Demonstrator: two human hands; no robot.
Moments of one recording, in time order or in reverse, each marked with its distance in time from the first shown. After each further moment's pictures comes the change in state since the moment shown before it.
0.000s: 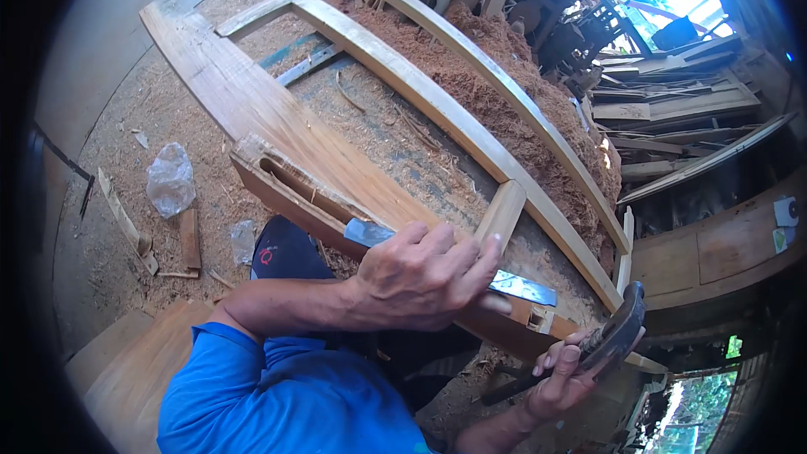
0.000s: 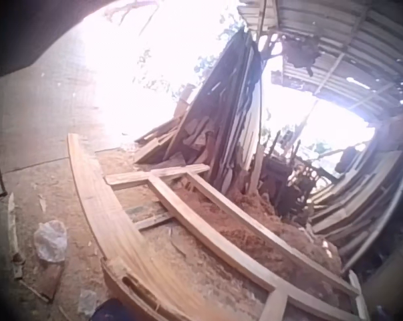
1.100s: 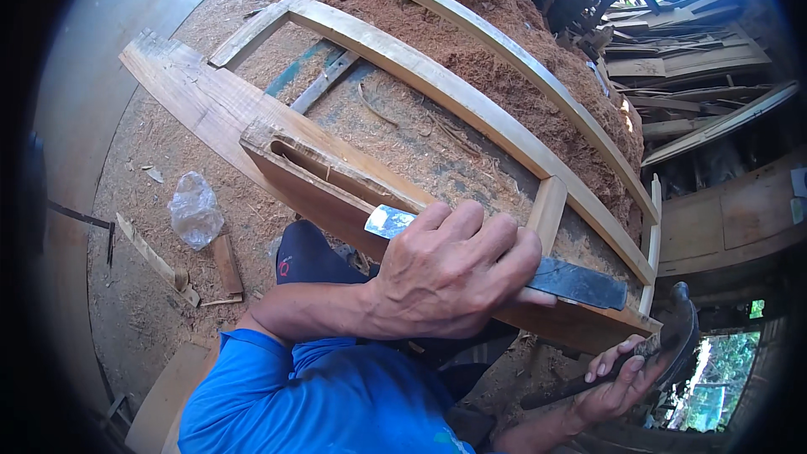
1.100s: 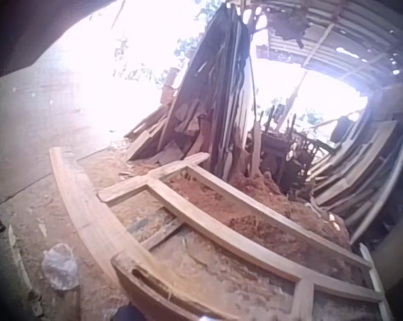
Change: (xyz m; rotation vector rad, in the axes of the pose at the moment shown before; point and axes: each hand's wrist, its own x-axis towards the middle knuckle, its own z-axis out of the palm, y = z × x) left_hand 0.024 -0.075 -0.035 -0.349 -0.013 -0.109; right_hand 0.003 -0.039 0.037 -0.158 0.032 0.002
